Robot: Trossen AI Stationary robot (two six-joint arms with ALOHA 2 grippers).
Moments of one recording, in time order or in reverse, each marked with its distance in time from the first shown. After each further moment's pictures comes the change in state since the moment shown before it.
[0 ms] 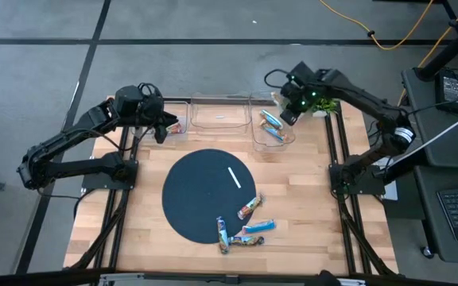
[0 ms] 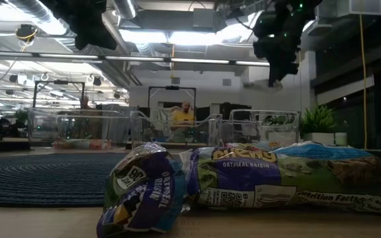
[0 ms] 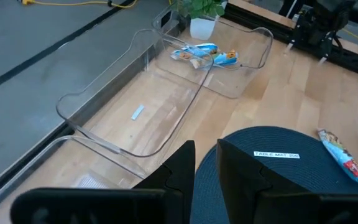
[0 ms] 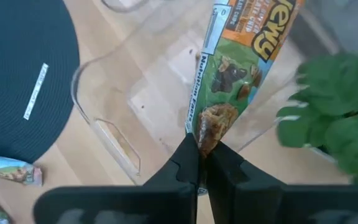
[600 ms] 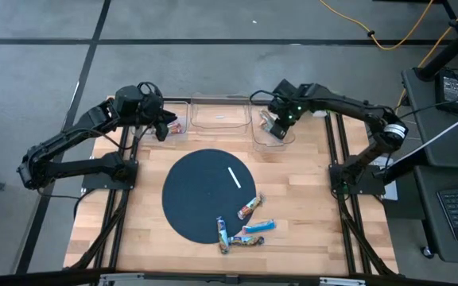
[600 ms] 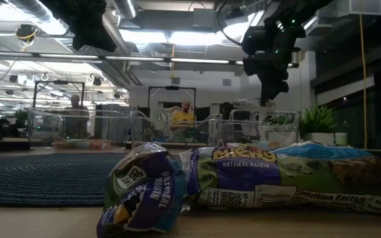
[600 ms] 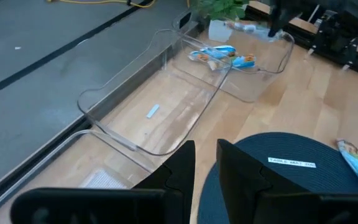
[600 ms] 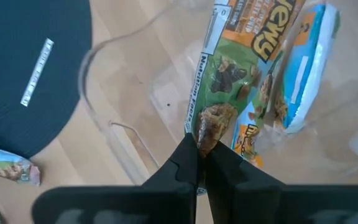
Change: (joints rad) left arm 0.000 0.000 0.000 0.000 -0.071 -0.033; right arm 0.119 0.070 -0.150 0.175 -0.021 0.033
